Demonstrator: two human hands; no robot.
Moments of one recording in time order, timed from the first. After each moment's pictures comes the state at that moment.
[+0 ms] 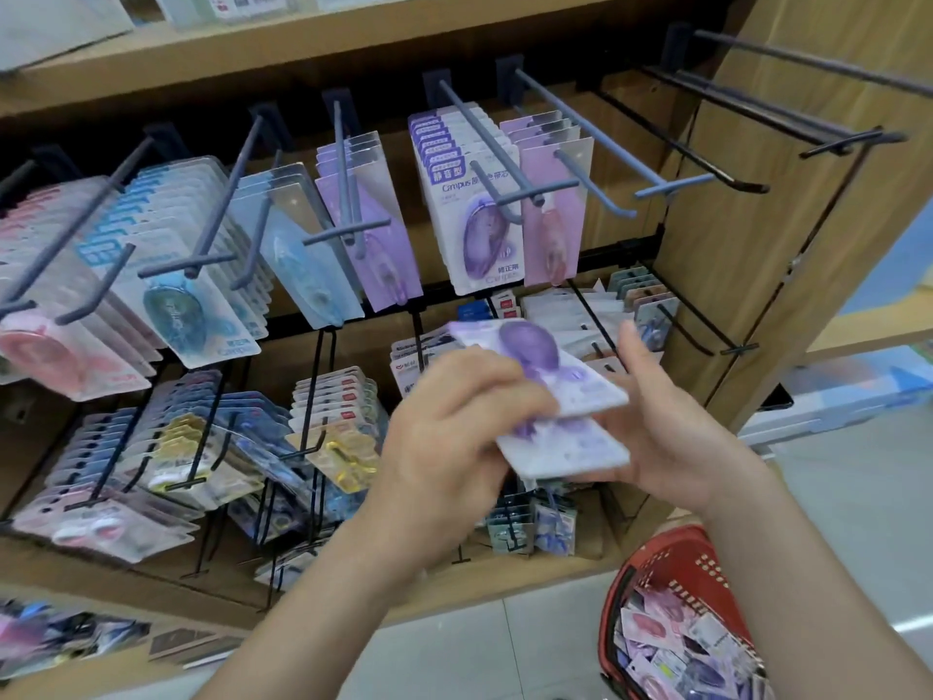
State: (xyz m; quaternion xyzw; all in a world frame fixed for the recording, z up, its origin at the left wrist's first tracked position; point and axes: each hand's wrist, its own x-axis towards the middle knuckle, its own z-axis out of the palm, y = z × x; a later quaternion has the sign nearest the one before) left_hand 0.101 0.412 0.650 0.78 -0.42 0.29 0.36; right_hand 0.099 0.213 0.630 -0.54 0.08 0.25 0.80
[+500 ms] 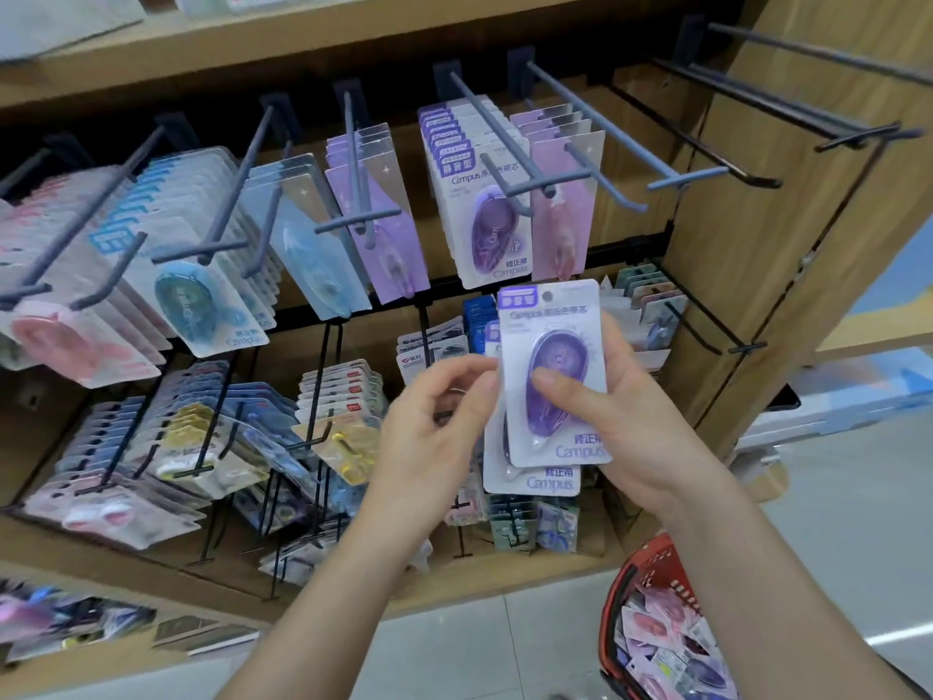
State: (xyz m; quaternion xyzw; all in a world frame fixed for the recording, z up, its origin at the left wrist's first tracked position) left_hand 0.093 0.414 0.644 0.78 -0.08 0.04 0.62; right_hand 0.096 0.243 0.635 -0.57 -0.03 0.06 0.82
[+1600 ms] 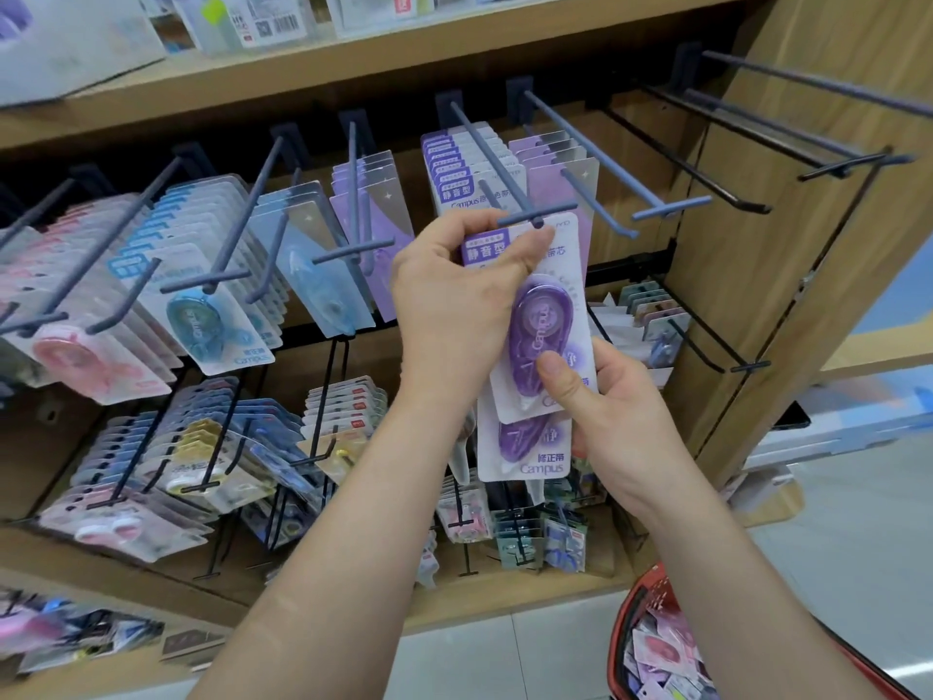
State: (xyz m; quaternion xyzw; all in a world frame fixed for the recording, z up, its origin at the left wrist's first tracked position) left_hand 0.155 0.363 0.717 0.70 -0.09 0.22 0.67; right_hand 0.102 0.251 0.646 -0.60 -0.04 -0.02 0.80
